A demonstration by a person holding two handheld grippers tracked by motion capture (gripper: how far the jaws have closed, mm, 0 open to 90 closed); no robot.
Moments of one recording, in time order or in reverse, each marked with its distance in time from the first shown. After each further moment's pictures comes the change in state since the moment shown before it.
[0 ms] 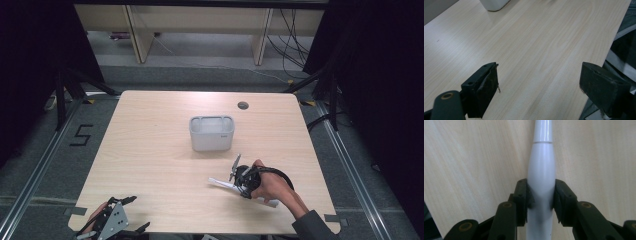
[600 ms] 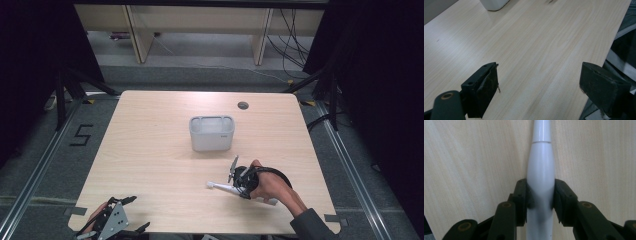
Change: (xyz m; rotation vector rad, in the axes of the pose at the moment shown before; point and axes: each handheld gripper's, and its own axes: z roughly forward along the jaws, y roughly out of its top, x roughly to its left) left arm 0.000 0.000 0.000 0.000 -0.001 0.001; right arm -0.002 0.003 0.007 0.004 0.015 -0.064
